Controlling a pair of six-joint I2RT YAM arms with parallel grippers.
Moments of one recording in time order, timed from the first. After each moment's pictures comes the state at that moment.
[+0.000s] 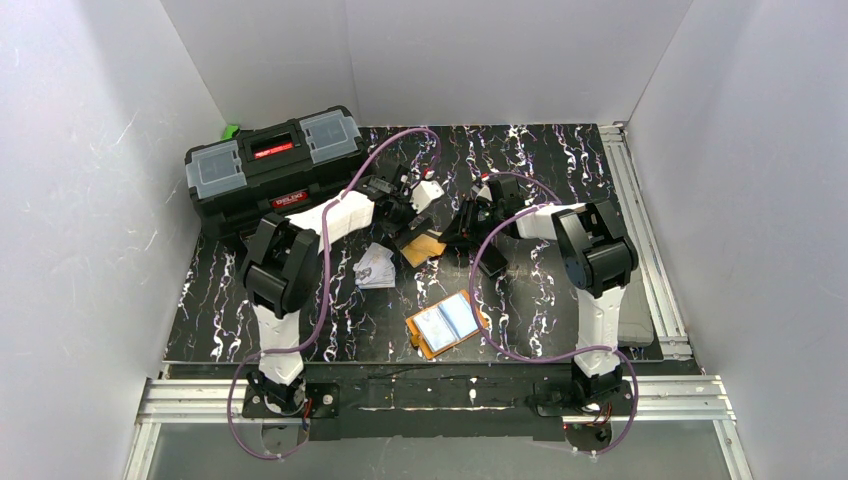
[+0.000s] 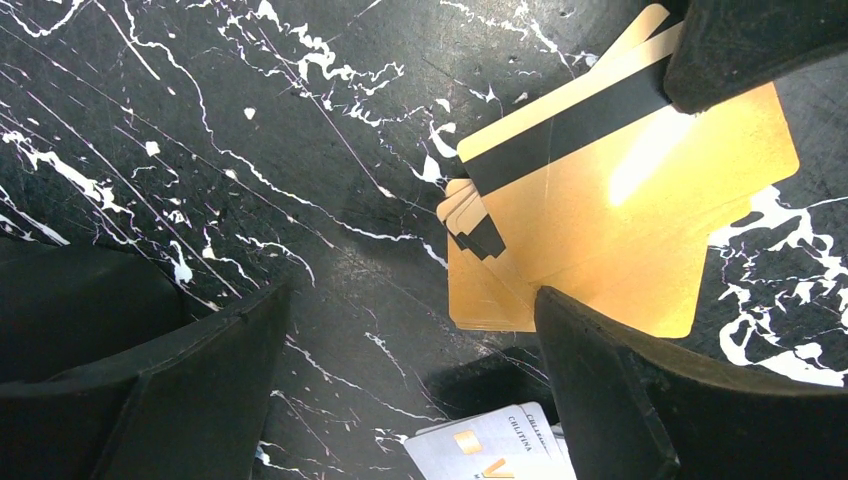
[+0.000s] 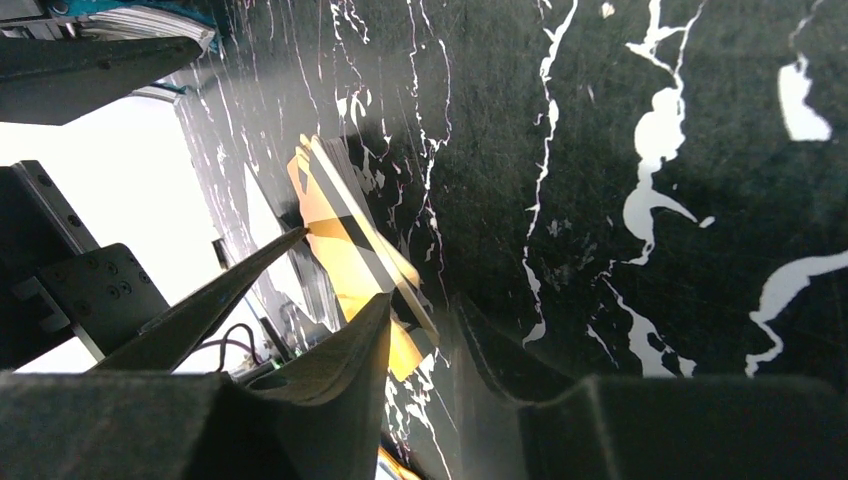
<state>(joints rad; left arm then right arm) -0.51 1.94 1.40 -0.46 0.11 0.54 0.39 2.06 1.16 0.09 -0.69 0.78</state>
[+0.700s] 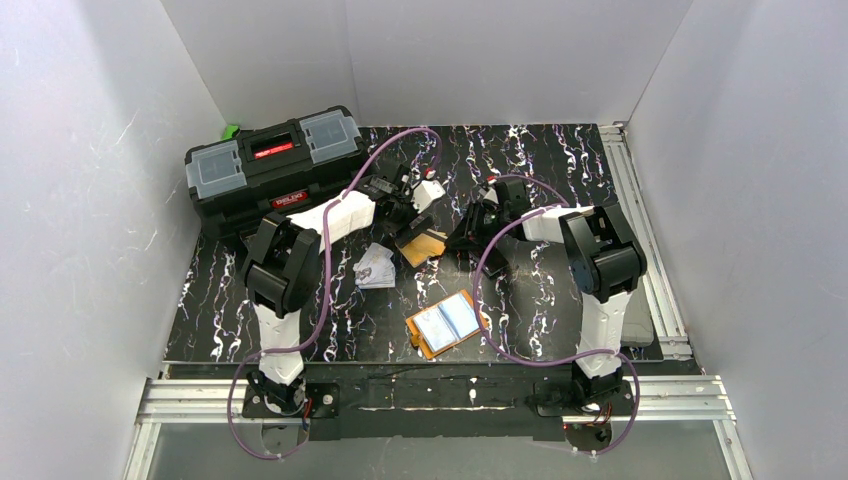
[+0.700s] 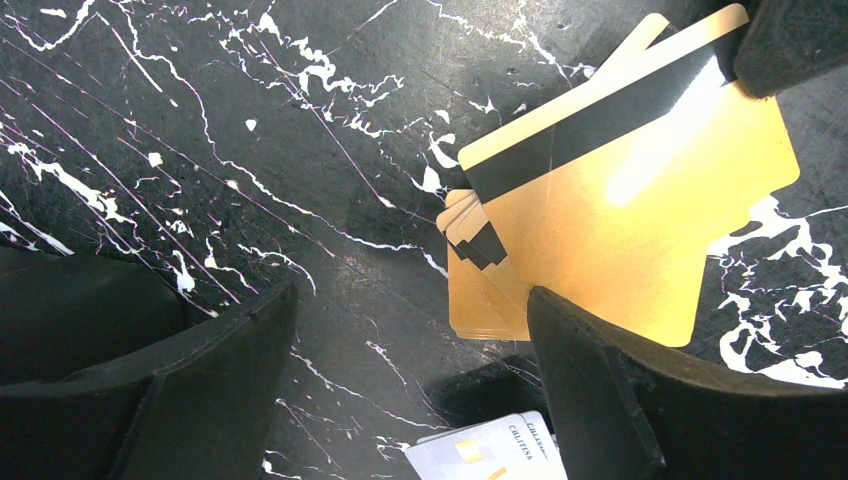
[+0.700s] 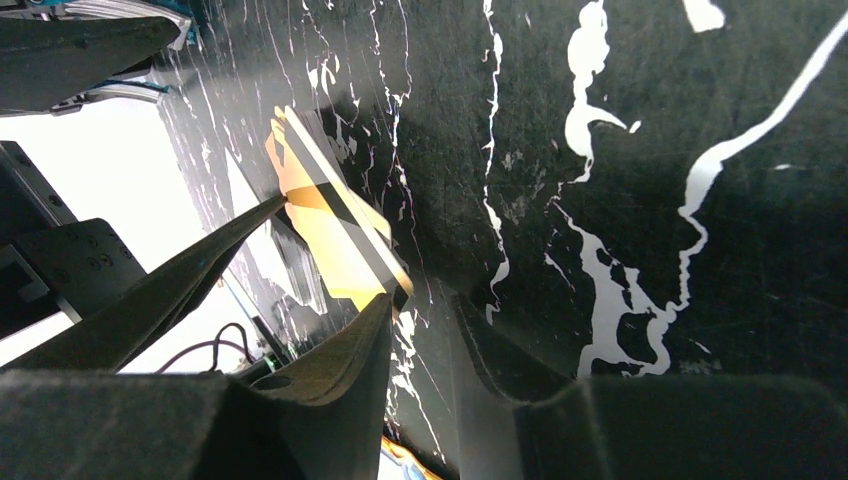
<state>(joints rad) -0.51 1.96 1.40 -0.45 0.10 0.54 0.37 2.00 1.11 0.04 -0.67 0.76</state>
